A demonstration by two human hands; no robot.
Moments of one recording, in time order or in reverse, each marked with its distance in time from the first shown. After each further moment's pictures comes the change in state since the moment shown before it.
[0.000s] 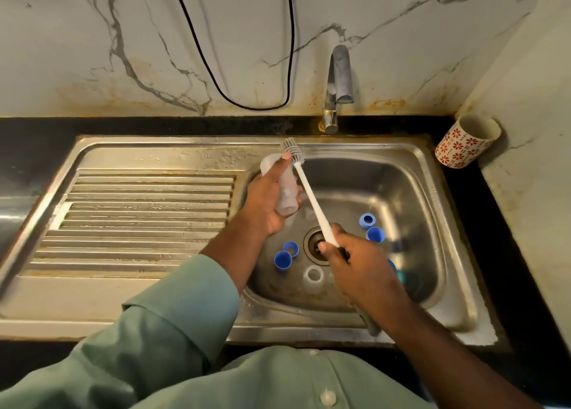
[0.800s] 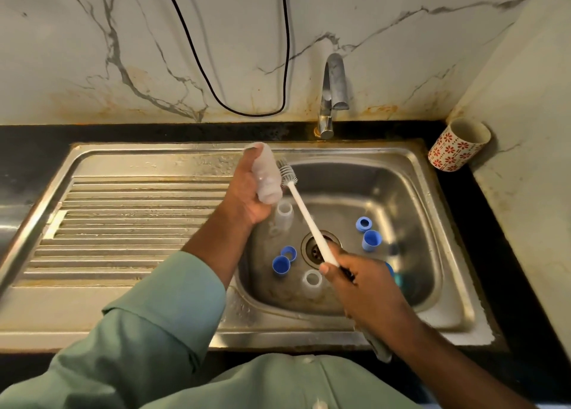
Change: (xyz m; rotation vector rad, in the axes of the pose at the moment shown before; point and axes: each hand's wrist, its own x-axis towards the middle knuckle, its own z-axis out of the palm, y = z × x) left_hand 0.010 0.028 -0.014 -0.155 -0.407 -0.012; right_hand -0.018 -0.001 0.000 0.107 -0.037 0.064
